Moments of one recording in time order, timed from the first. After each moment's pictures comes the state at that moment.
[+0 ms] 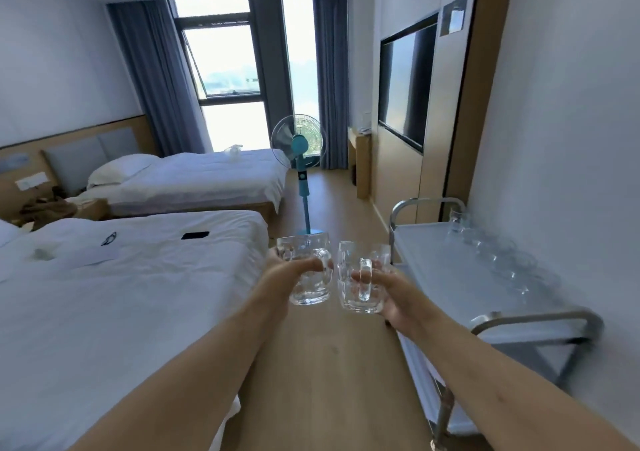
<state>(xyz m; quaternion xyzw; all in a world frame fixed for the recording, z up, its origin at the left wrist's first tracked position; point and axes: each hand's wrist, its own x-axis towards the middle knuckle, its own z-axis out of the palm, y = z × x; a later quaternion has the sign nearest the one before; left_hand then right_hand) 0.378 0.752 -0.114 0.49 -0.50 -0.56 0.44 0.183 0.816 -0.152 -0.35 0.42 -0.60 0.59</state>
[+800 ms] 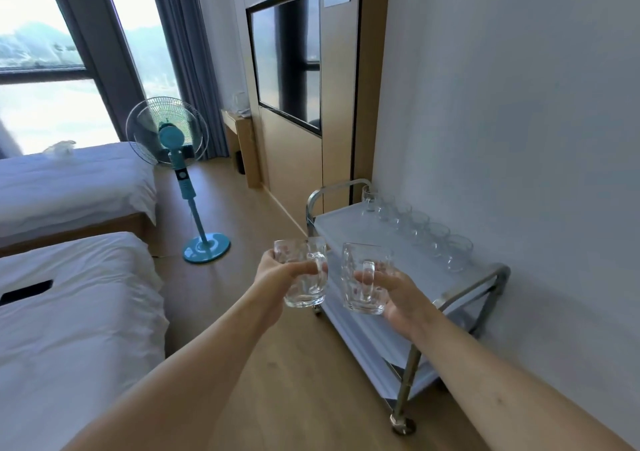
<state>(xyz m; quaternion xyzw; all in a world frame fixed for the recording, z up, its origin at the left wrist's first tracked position) 0.296 0.569 -0.155 0.37 -0.56 -0.69 0.28 0.137 0.725 -0.185 -0.21 0.51 -0.71 0.45</state>
